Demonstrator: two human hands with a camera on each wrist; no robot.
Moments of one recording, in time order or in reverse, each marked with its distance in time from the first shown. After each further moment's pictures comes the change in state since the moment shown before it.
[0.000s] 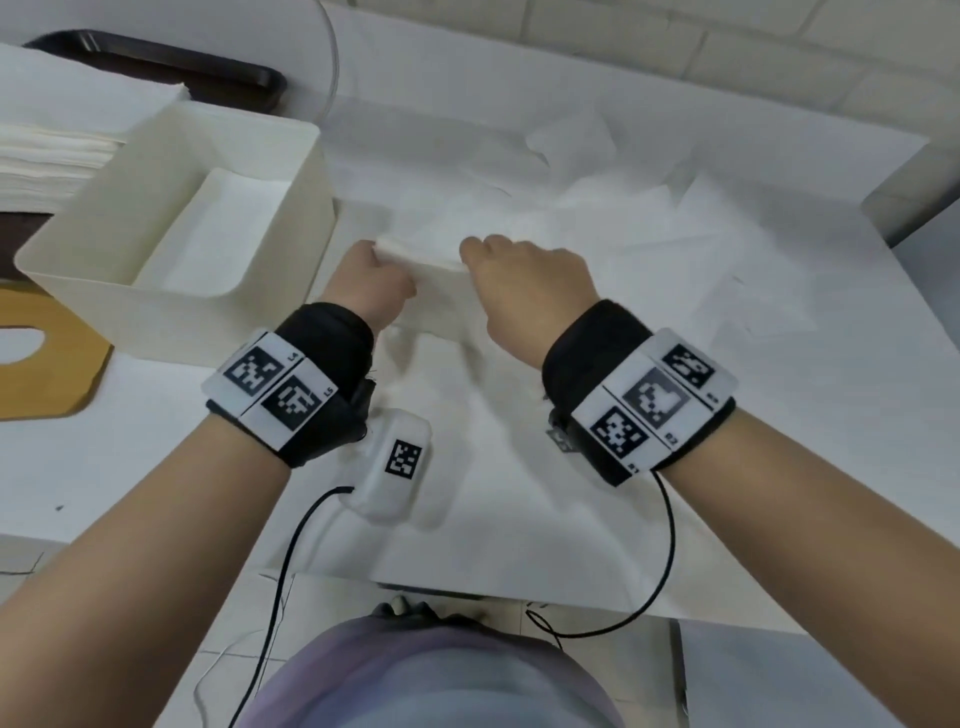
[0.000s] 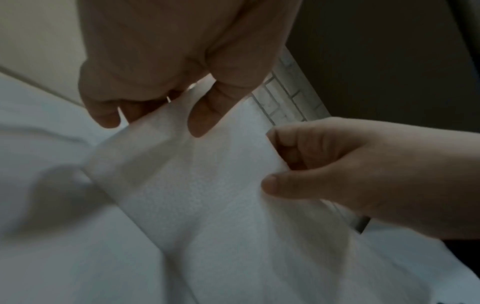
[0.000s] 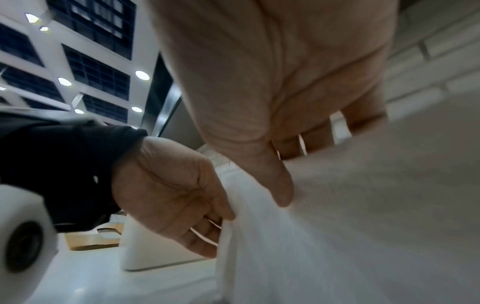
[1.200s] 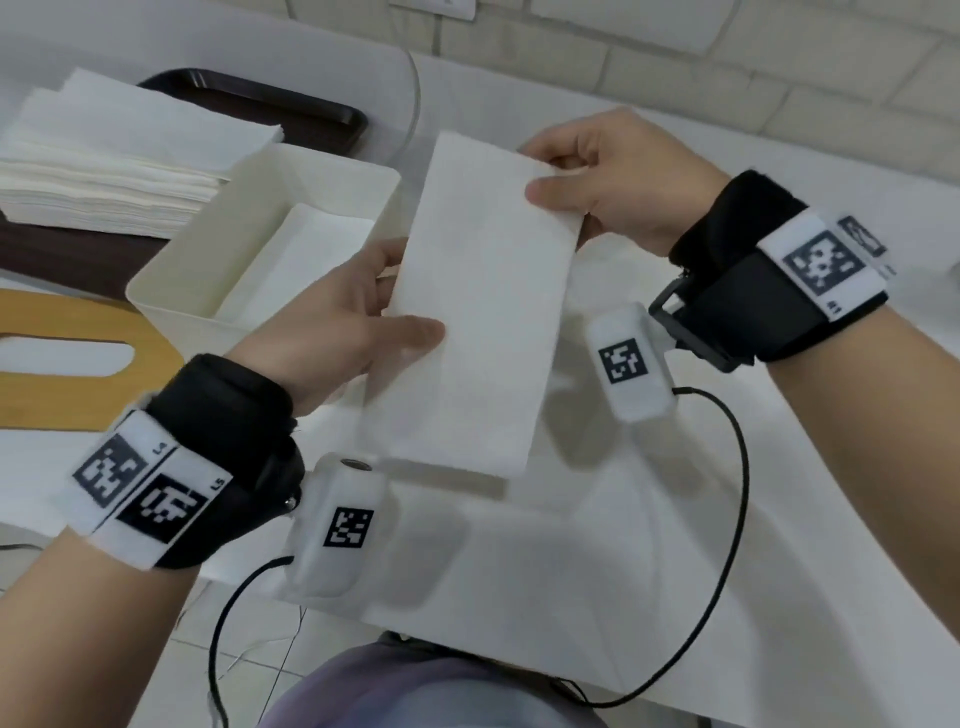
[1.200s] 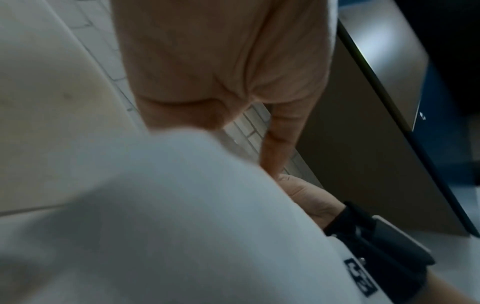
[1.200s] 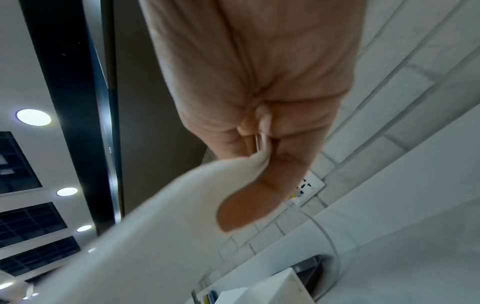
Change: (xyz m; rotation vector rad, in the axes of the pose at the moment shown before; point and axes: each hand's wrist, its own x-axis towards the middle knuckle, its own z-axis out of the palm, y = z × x) left_hand -0.055 0.030 -0.070 -0.162 -0.293 0.128; right_hand 0.072 0.041 -0.052 1.128 -0.011 -0.060
